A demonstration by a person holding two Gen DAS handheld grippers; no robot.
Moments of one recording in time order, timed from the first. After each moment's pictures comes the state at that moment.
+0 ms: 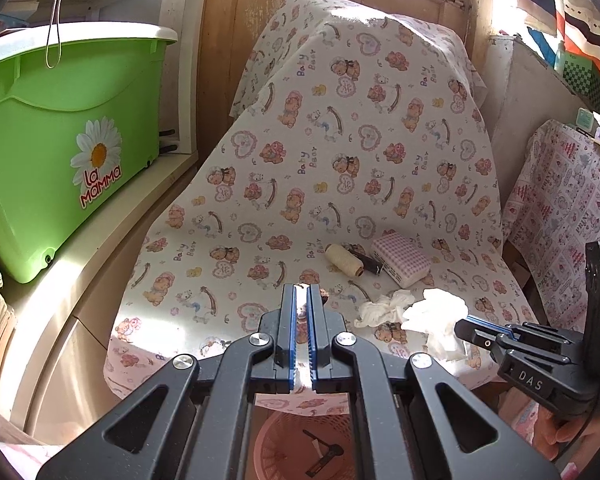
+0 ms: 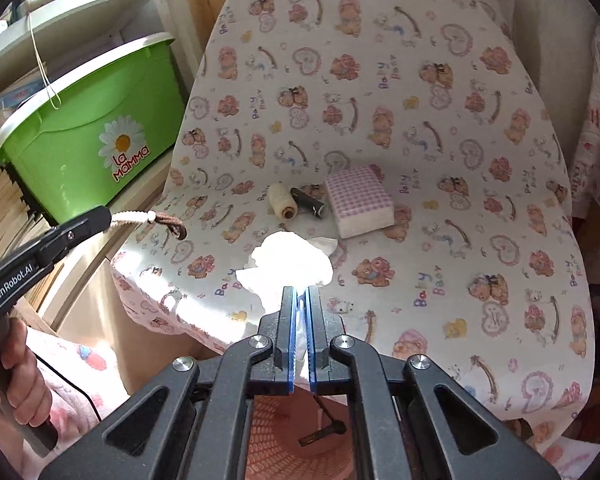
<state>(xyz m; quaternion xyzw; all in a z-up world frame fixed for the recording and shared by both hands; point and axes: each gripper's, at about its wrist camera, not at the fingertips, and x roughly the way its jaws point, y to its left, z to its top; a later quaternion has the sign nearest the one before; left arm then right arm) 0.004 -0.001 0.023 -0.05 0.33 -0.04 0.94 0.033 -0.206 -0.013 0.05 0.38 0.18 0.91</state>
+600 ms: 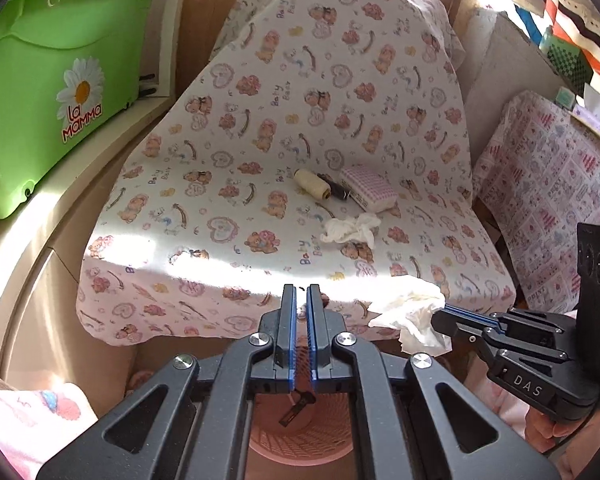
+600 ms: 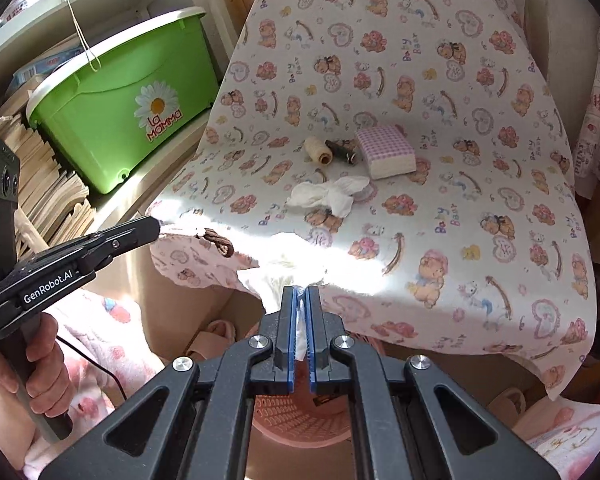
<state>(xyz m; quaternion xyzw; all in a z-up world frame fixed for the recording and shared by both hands) -0.037 -0.015 -0.006 -0.07 0.40 -0.09 0.91 -0.025 -0.189 -0.029 0.02 0.42 0.22 0.88</state>
